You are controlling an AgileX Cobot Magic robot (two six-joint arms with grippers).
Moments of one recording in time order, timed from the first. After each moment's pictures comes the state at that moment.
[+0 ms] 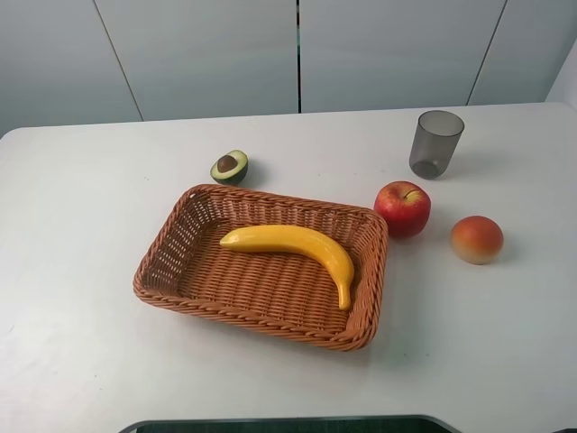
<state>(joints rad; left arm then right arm) 0.01 0.00 -0.51 0.01 1.08 0.00 0.13 0.00 -0.51 0.04 1.10 0.00</state>
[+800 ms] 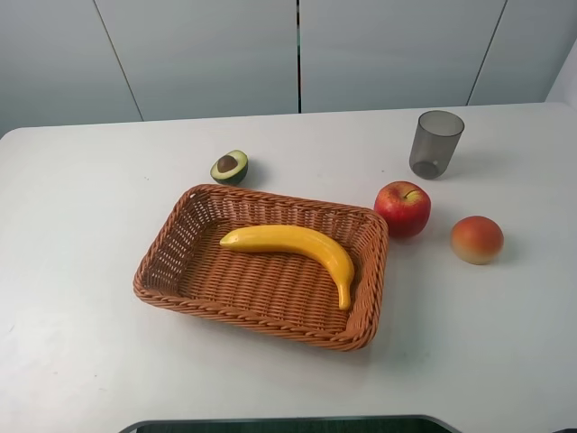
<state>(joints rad) 0.01 0.00 -0.51 0.01 1.08 0.00 -0.10 0.00 -0.51 0.02 1.10 0.00</state>
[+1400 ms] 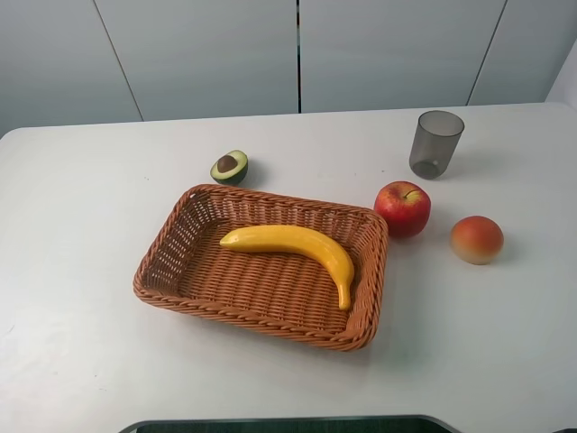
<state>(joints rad) 0.01 0.00 -0.51 0.01 1.08 0.00 -0.10 0.00 -0.51 0.02 1.10 0.00</state>
